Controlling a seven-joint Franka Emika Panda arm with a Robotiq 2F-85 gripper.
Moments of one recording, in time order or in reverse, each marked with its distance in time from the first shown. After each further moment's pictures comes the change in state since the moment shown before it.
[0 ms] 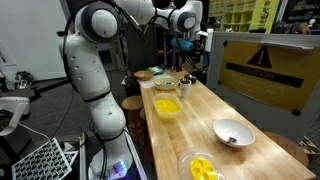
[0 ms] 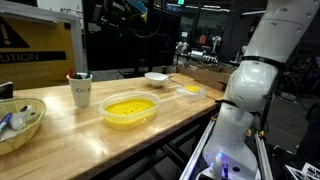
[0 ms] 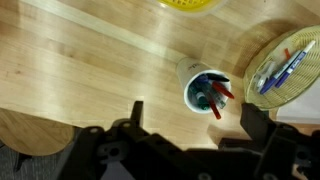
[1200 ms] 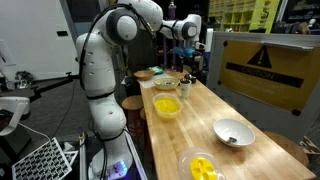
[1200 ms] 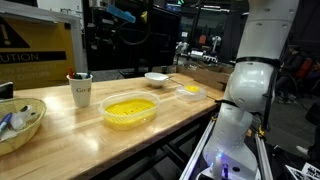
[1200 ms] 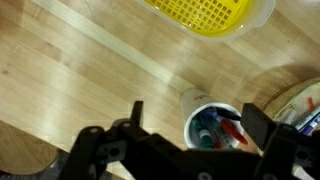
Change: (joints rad) arm 0.019 0.177 0.053 0.100 -0.111 -0.098 -0.052
